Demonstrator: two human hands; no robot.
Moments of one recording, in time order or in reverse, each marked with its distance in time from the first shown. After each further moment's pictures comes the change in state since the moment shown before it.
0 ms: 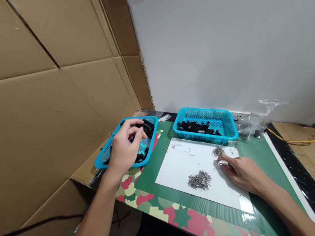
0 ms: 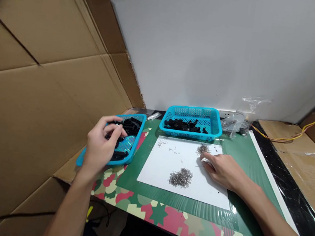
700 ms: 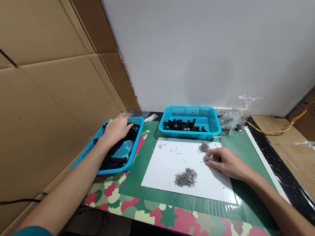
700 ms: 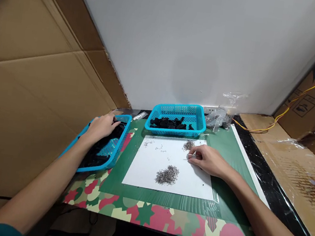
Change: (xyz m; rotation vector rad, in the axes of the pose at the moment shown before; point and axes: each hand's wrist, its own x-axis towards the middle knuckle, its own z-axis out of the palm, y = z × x) left_hand 0.112 -0.095 0.044 0.947 -0.523 -0.012; right_hand 0.009 -0.001 -0.022 0.481 -0.032 0.161
